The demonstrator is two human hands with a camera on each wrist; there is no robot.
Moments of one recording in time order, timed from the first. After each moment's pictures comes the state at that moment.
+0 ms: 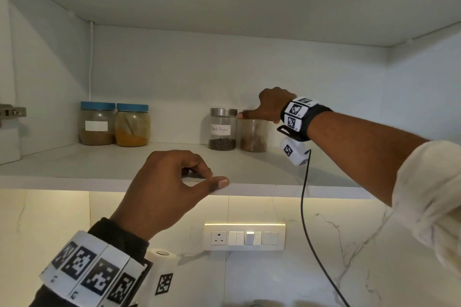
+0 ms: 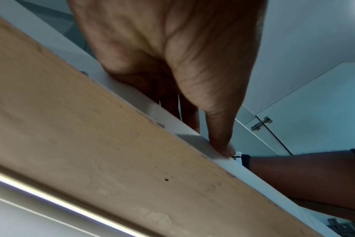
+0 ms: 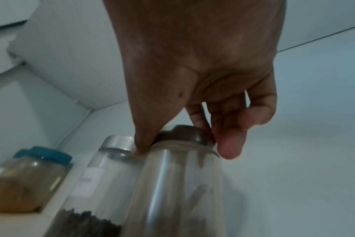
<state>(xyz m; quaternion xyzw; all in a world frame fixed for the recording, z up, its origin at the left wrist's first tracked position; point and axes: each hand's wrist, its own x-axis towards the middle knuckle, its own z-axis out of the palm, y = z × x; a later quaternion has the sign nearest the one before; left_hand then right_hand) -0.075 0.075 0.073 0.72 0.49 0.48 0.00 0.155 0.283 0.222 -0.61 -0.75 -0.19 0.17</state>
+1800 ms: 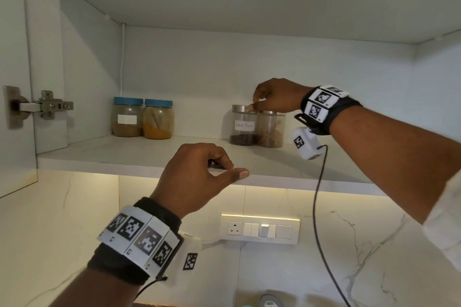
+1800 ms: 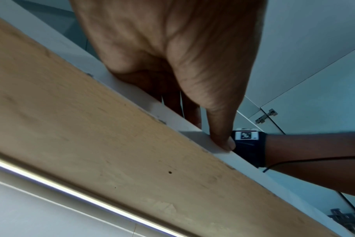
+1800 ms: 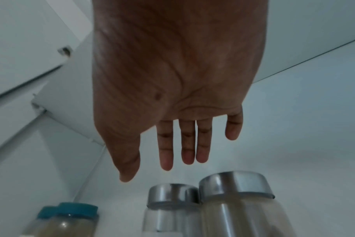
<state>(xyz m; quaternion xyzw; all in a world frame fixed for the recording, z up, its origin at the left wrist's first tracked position) -0.074 0.071 0.072 0.73 0.49 0.49 0.00 0.131 0.241 0.236 -0.48 -0.85 -0.11 0.19</state>
